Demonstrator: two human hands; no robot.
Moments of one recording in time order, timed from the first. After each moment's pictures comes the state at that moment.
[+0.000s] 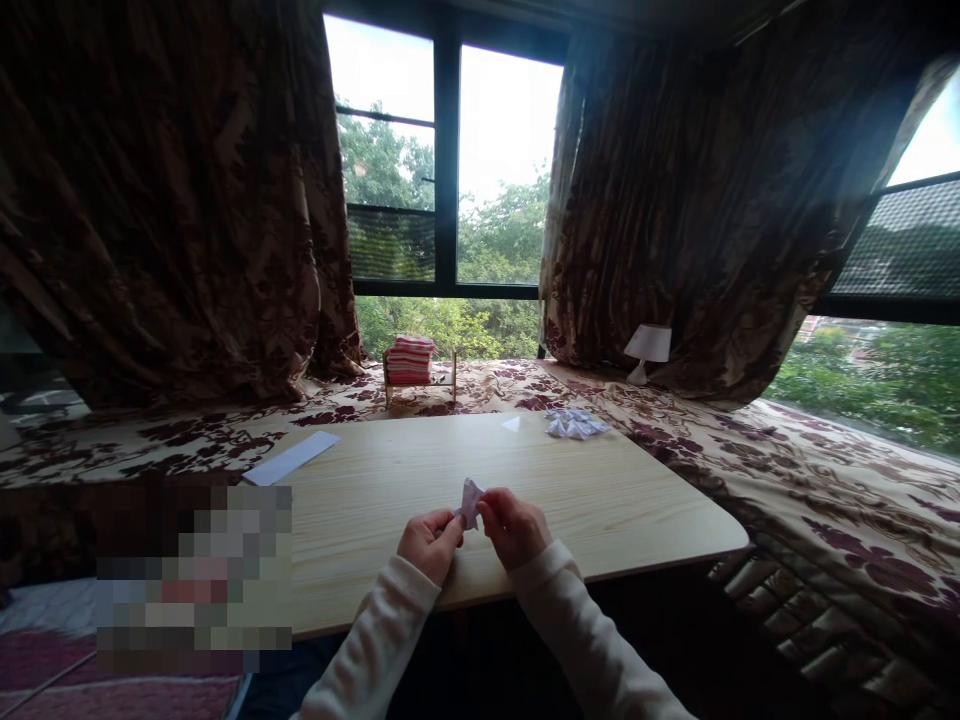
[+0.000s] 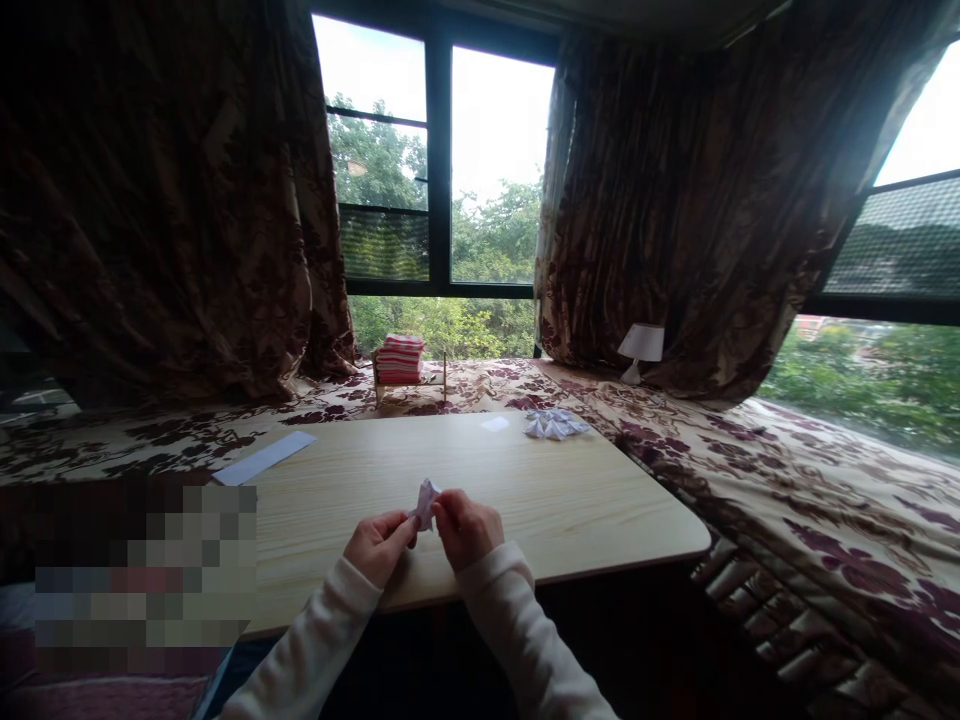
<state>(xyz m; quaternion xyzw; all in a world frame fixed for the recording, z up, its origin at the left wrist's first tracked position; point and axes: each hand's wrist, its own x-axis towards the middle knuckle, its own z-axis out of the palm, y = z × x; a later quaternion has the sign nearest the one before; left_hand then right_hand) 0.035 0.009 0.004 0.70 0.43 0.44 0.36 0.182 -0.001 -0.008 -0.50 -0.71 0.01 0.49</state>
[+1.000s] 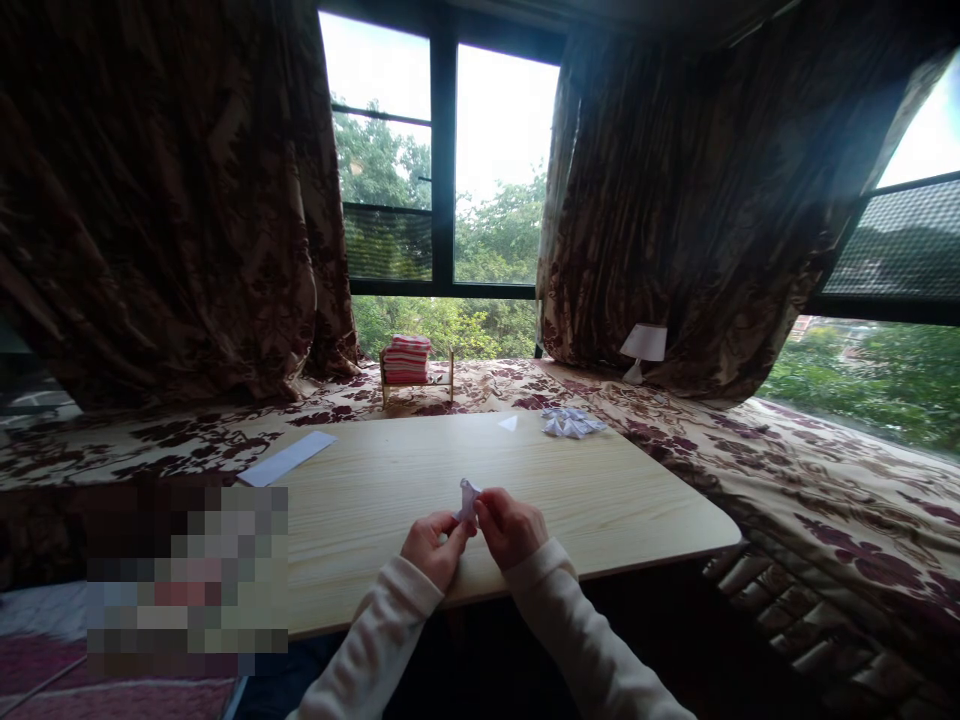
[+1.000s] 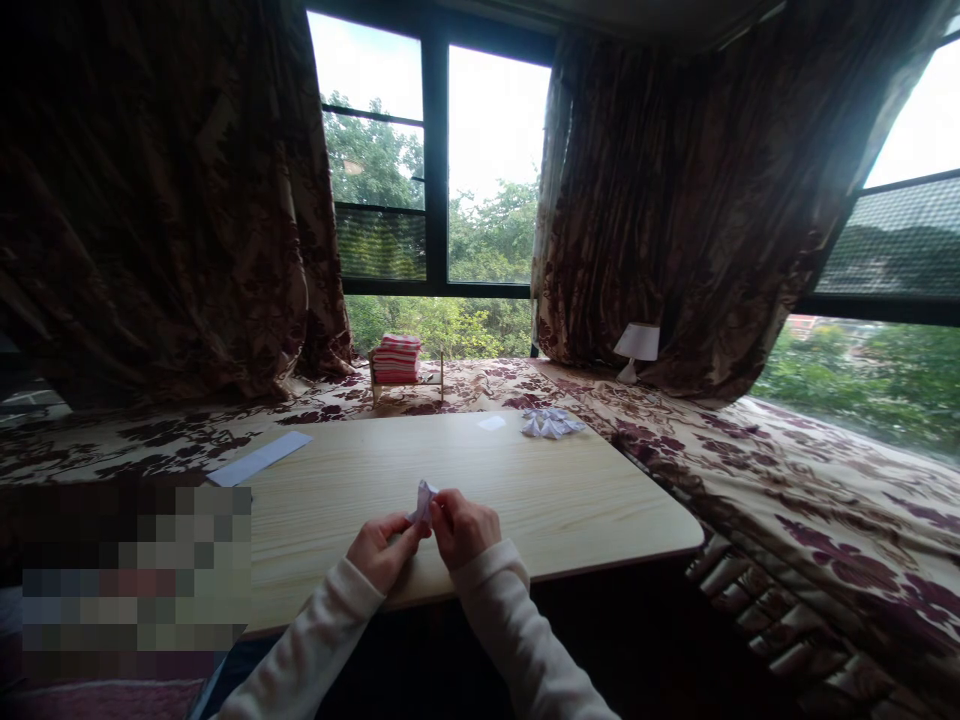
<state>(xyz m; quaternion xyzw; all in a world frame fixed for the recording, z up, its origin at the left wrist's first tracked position) 0.042 0.001 0.010 0.71 0.42 0.44 0.36 0.180 -0.004 -0.008 -0.54 -0.71 -0.07 0.46</state>
